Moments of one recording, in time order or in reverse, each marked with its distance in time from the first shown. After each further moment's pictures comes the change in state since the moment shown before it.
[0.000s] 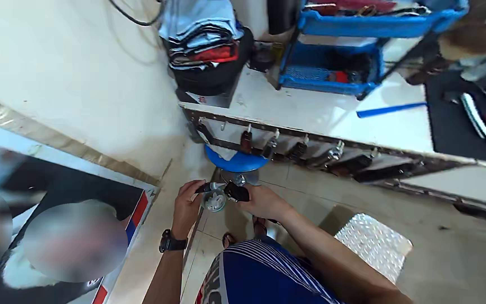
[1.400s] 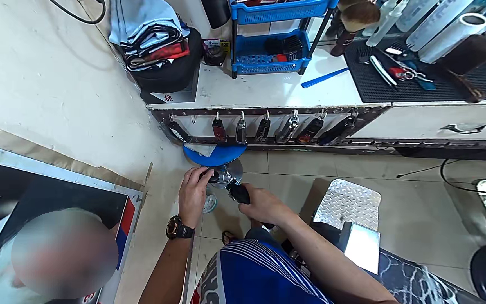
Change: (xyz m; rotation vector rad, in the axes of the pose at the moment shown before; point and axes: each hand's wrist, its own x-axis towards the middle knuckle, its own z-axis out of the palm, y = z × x) left_hand -0.008 0.037 0.036 0.449 -0.065 0.442; right_hand -0.093 0.000 0.058 0.129 0.170 0.209
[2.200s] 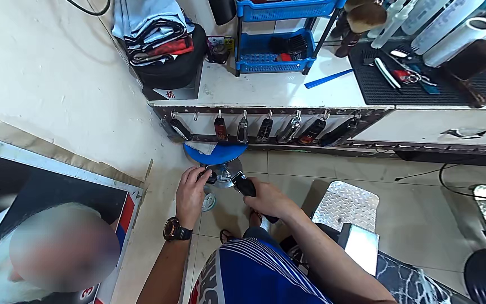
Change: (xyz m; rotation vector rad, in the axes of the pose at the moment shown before) left_hand -0.008 -0.001 -0.007 0.050 0.015 -0.015; right_hand 0.007 0.009 -0.012 0.065 0.023 0.052
